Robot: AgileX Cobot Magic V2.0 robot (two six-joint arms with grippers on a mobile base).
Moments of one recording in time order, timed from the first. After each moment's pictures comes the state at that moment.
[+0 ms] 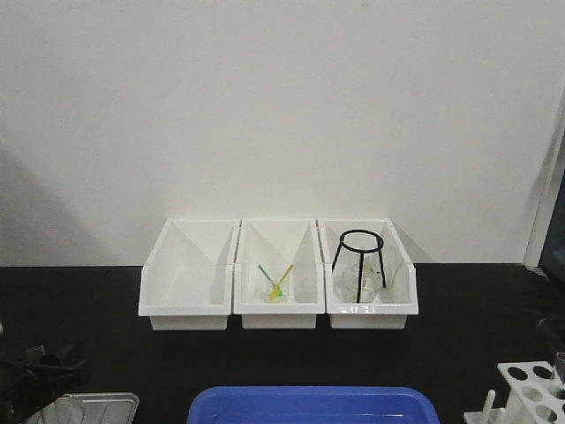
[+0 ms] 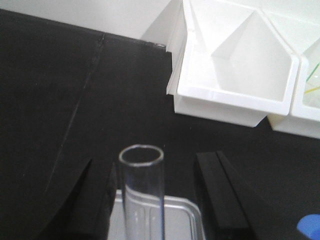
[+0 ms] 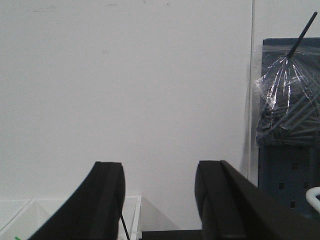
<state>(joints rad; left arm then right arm) -0.05 1.54 -0.57 -0.09 -0.50 -0.21 -0.01 0.65 -0.63 0.05 -0.11 -0.06</state>
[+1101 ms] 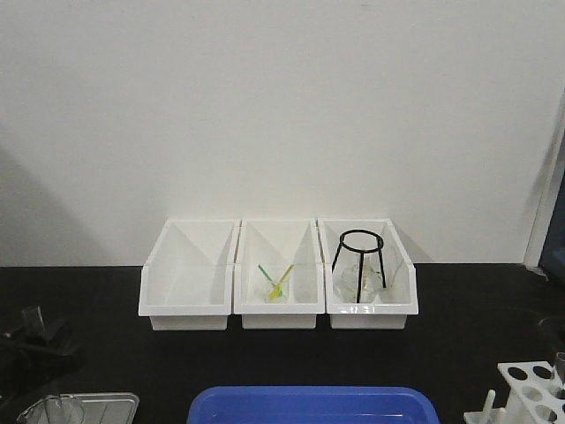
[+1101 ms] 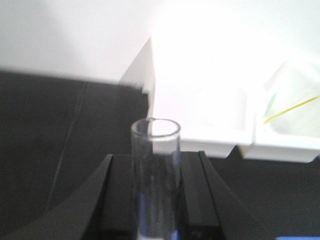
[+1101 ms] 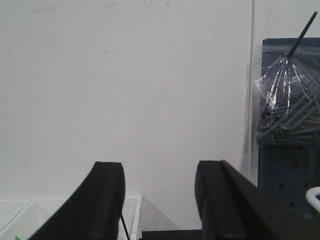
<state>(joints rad) -0.05 1.39 -0.57 0.05 -0.52 -0.22 -0.01 0.65 -0.63 0.05 -0.11 -0.06</state>
